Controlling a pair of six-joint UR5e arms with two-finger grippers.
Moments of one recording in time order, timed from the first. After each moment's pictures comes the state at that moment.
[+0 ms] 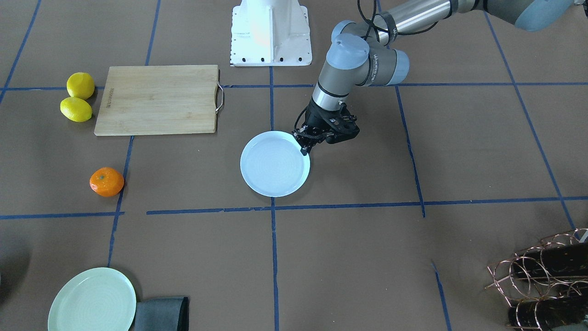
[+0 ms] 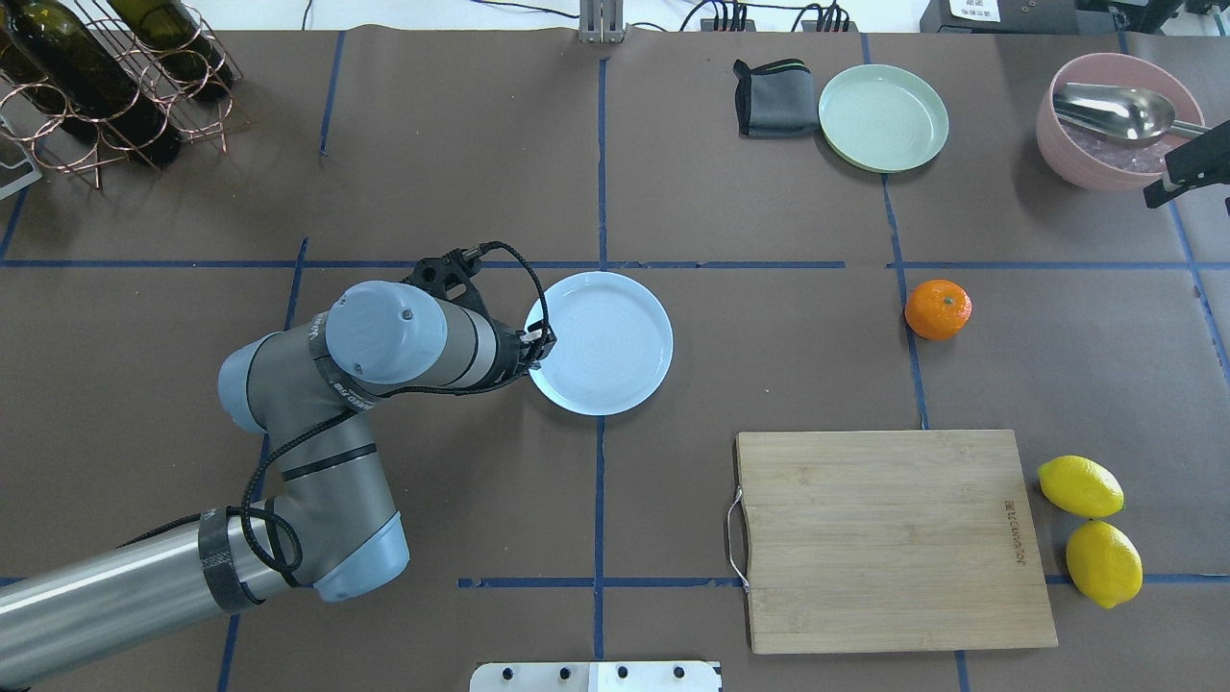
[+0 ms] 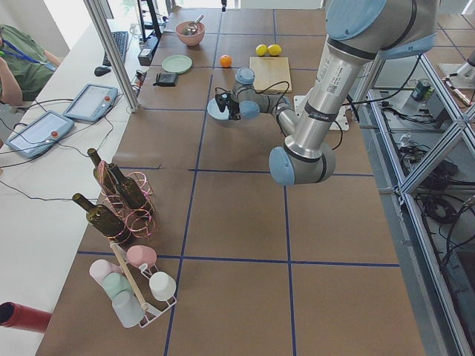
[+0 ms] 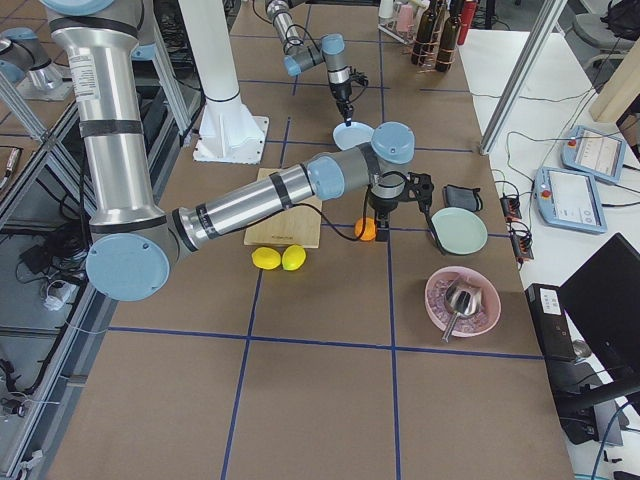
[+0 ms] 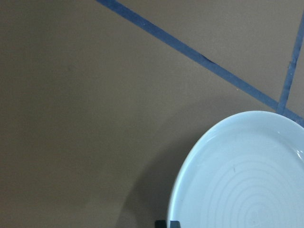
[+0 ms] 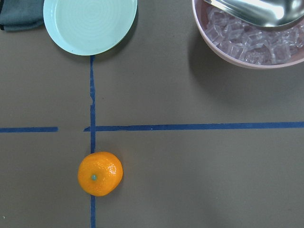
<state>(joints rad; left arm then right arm) -0.48 -2.15 -1.58 -2.05 -1.72 -1.73 1.33 -1.46 1.88 -1.60 2.42 0.49</state>
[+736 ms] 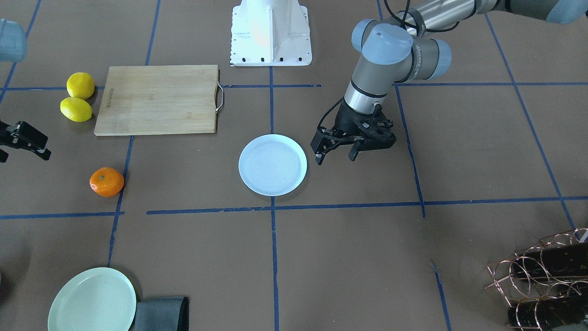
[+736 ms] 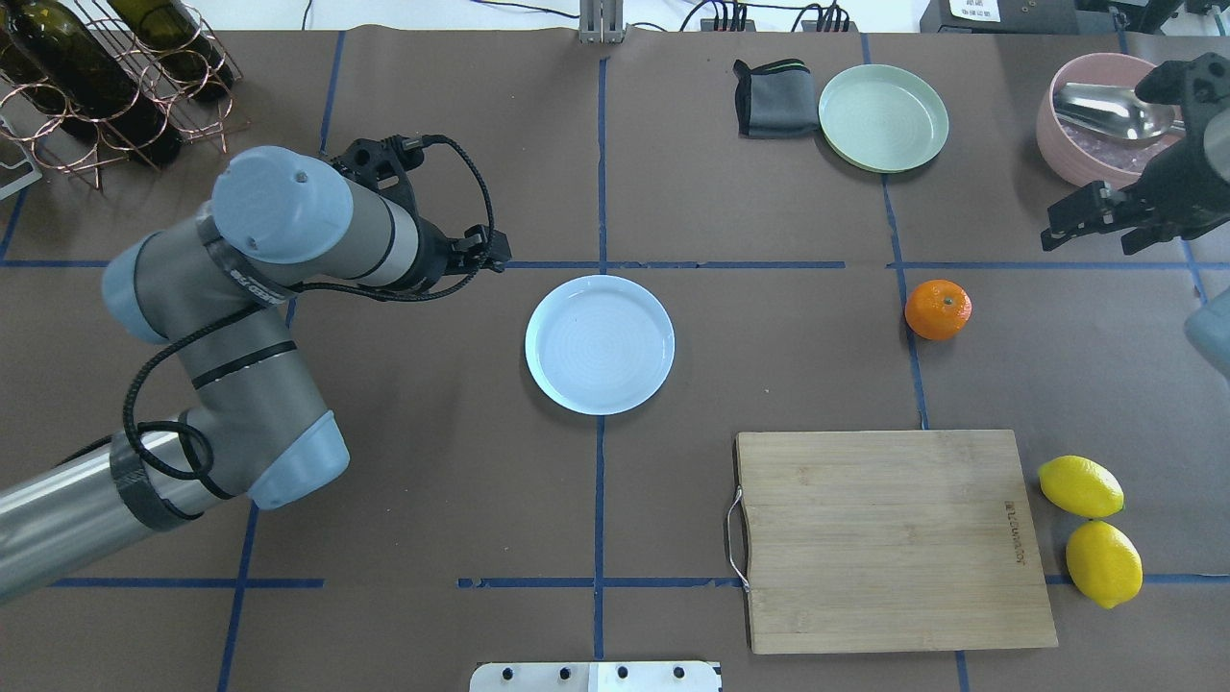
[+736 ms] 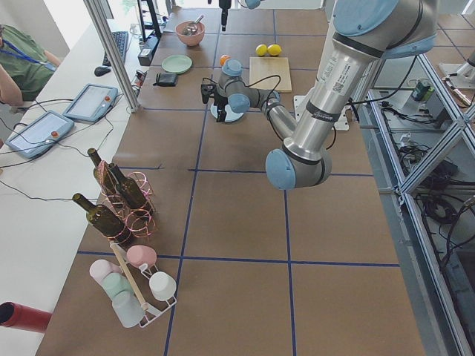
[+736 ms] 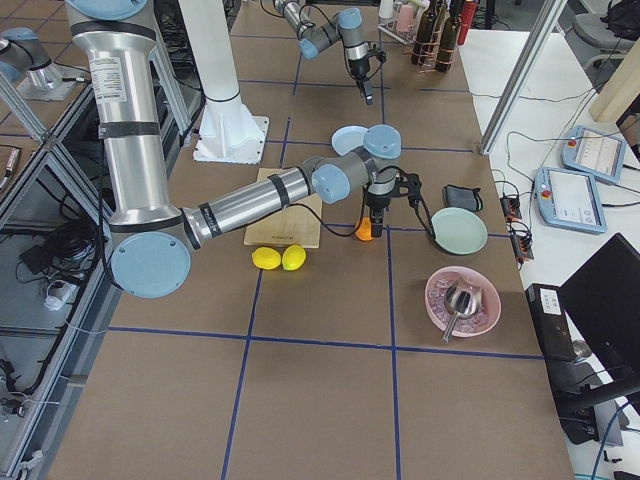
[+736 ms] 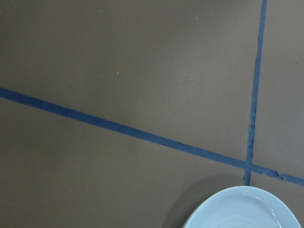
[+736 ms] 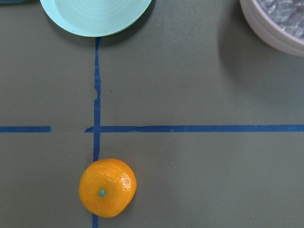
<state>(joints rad) -0.68 -2.10 -1.73 -1.88 -1.82 -1.37 1.10 -1.46 1.85 -1.41 2.23 0.72</state>
